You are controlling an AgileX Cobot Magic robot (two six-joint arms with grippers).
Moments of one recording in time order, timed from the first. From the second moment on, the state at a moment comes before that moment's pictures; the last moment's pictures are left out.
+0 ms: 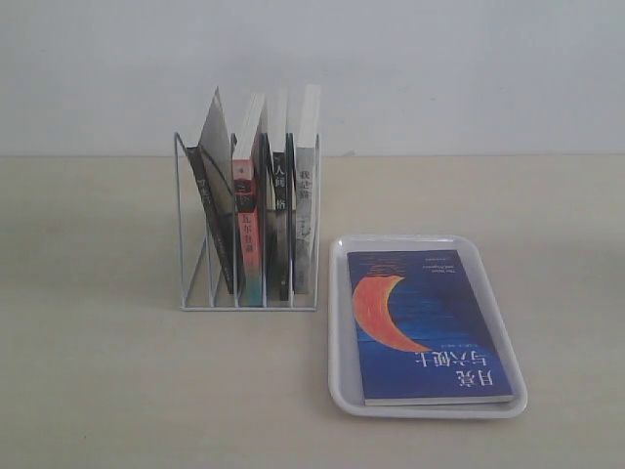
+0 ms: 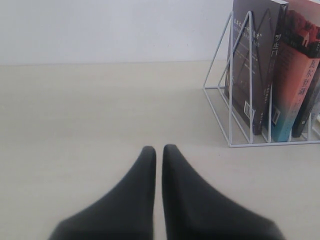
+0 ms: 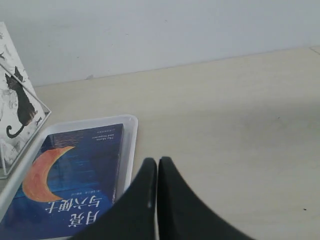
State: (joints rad) left arm -0.09 0.00 0.00 0.00 0.31 -0.02; right arm -0.01 0.01 0.00 0.33 0.30 -0.15
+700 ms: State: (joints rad) left arm -0.09 0.00 0.00 0.00 0.31 -0.02; right arm -0.01 0.01 0.00 -0.10 0.35 0.22
